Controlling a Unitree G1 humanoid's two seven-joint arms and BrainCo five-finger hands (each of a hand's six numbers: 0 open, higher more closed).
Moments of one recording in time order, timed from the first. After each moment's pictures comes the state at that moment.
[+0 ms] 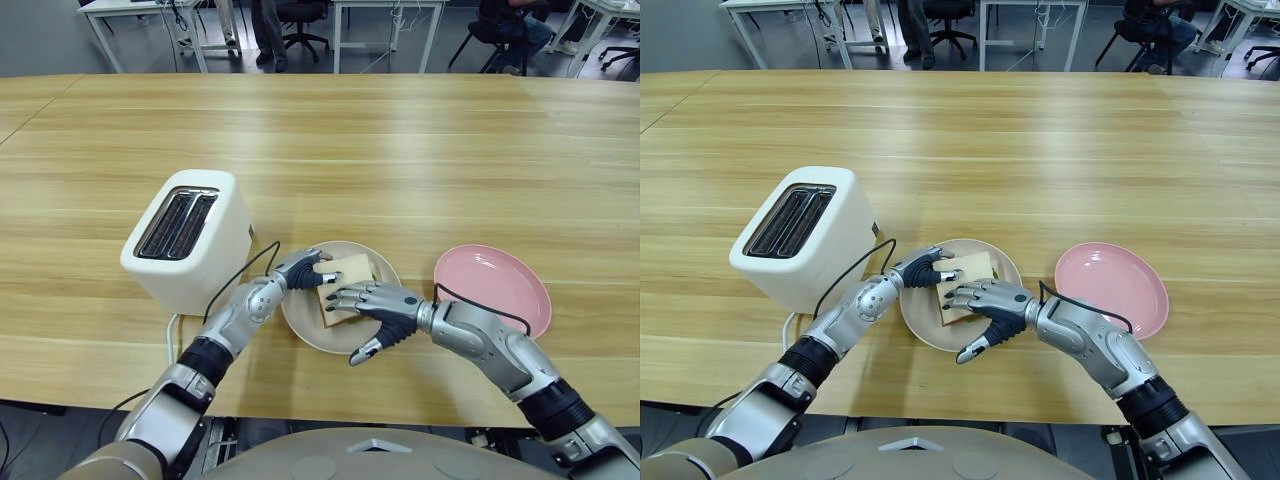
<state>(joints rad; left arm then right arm) -0.34 0.28 -0.46 0.51 0.63 -0.29 -0.06 -0.08 -0.57 0.42 -0.09 -0.69 -0.46 0.52</state>
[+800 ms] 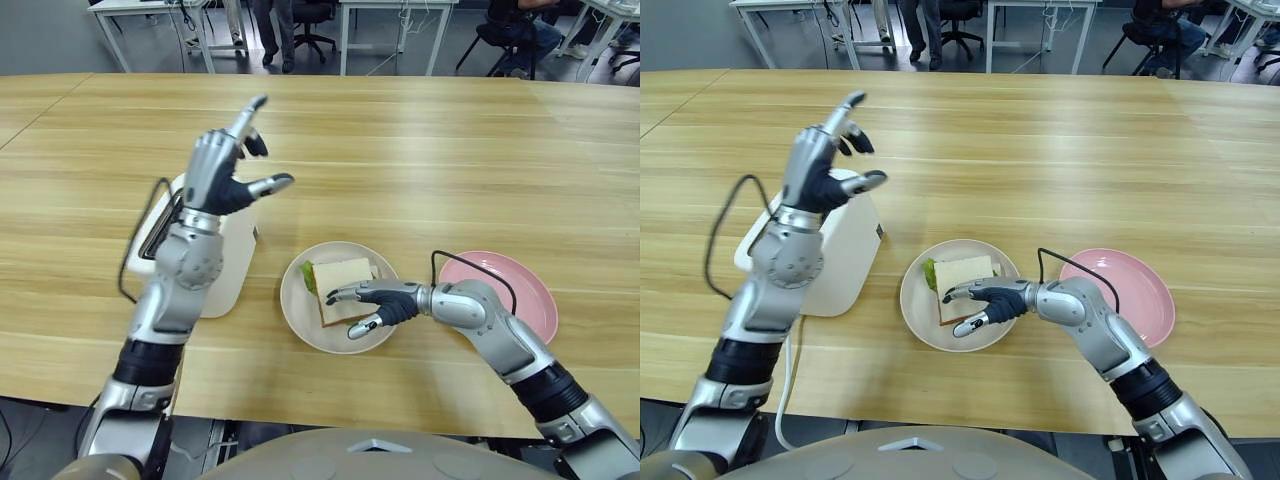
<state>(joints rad) -0.23 0.40 -0.01 -0.28 0.52 -0.20 0.17 -0.13 -0.56 0.39 -0.14 -0.33 -0.18 0.82</state>
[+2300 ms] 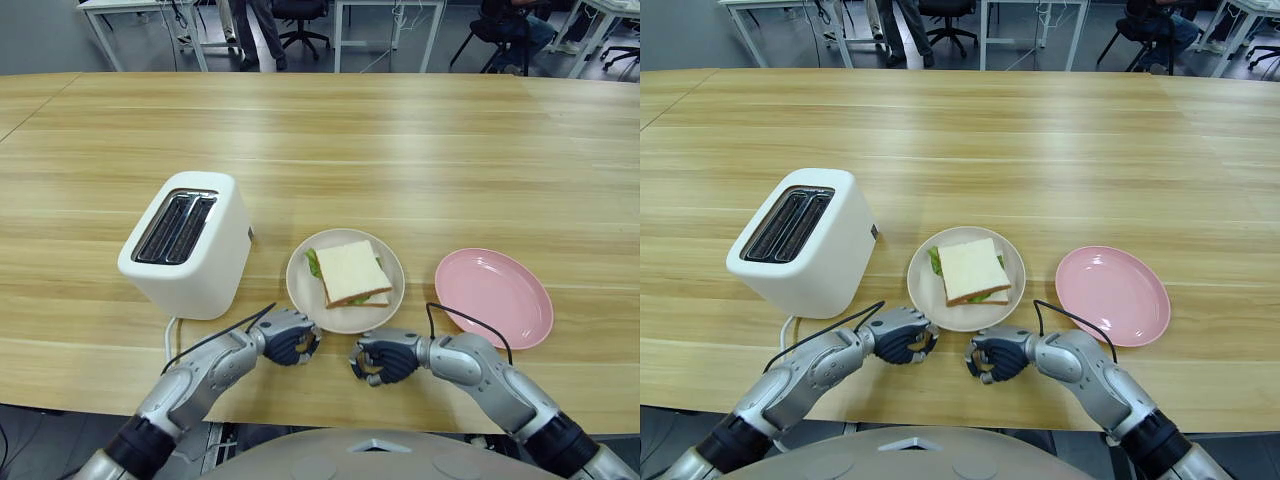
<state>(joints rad) 0.02 0.51 -0.48 -0.07 0.81 -0.22 -0.39 0.01 -0.57 0.54 -0.10 -0.60 -0.21 0.58</state>
